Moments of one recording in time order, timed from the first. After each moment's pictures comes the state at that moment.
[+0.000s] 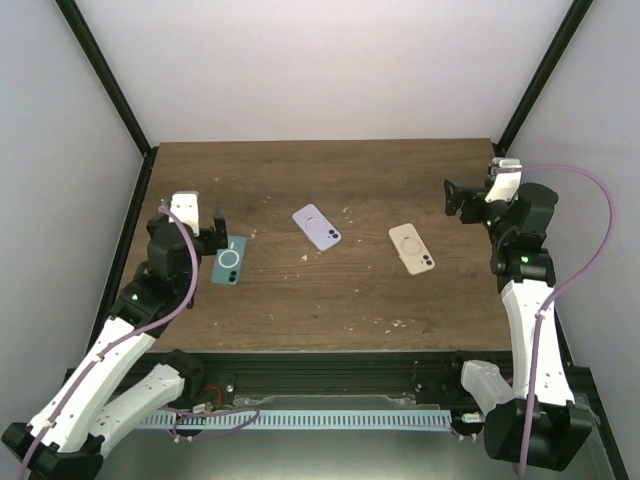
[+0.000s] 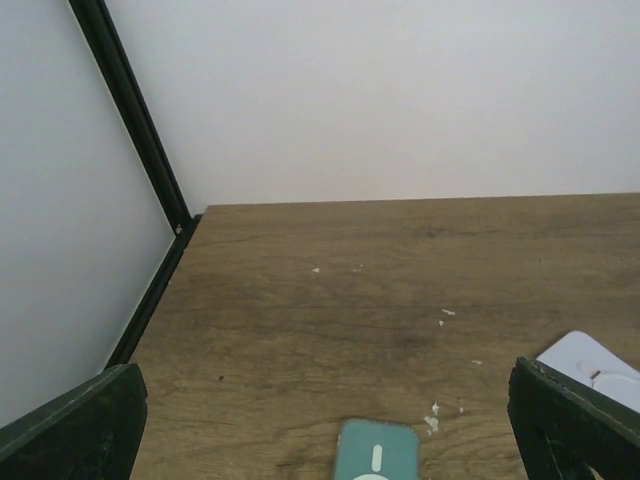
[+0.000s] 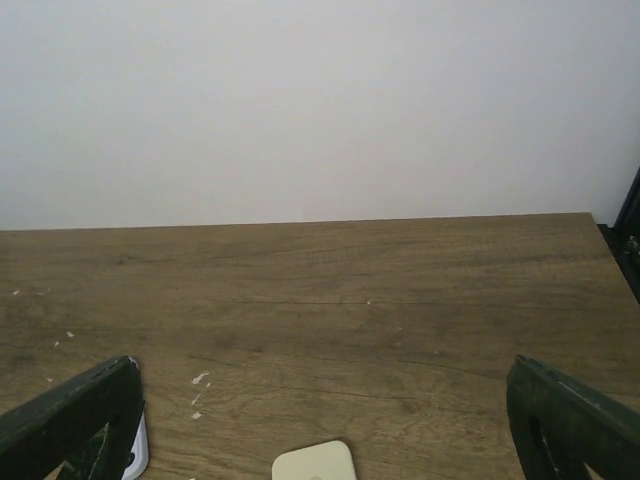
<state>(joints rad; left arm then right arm) -0.54 0.73 0.83 -0.41 -0.63 -0.07 -0.17 0.94 0.93 -0.24 -0.38 0.07</state>
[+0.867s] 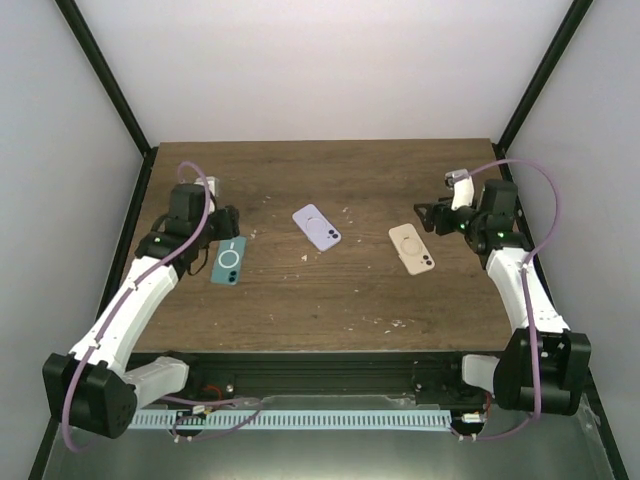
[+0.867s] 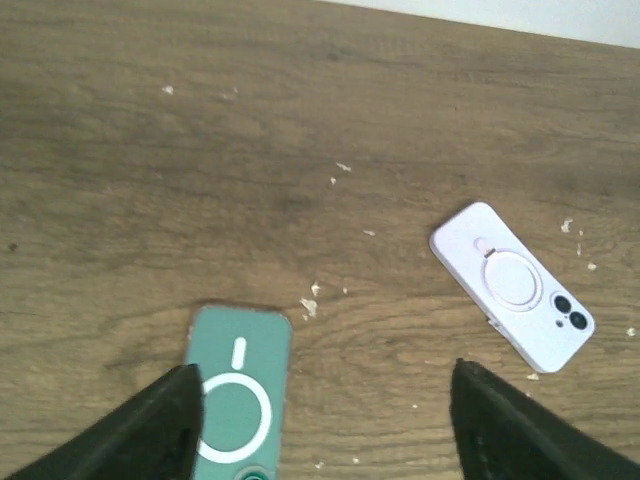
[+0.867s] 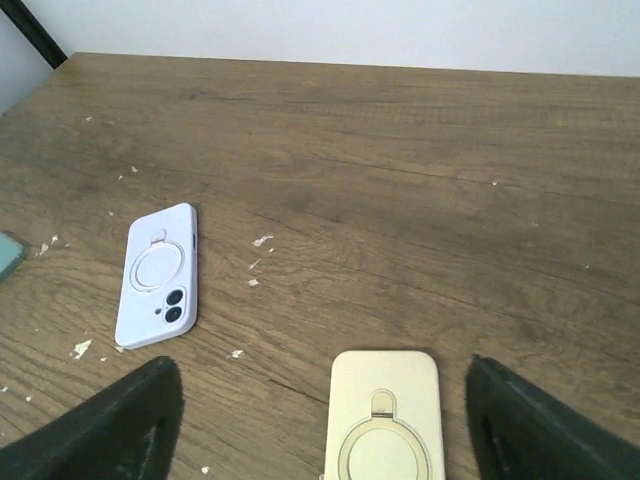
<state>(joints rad) -0.26 1.12 0.98 -0.53 -0.08 -0.28 -0.09 1.21 0.88 -0.24 -0.57 -0.09</state>
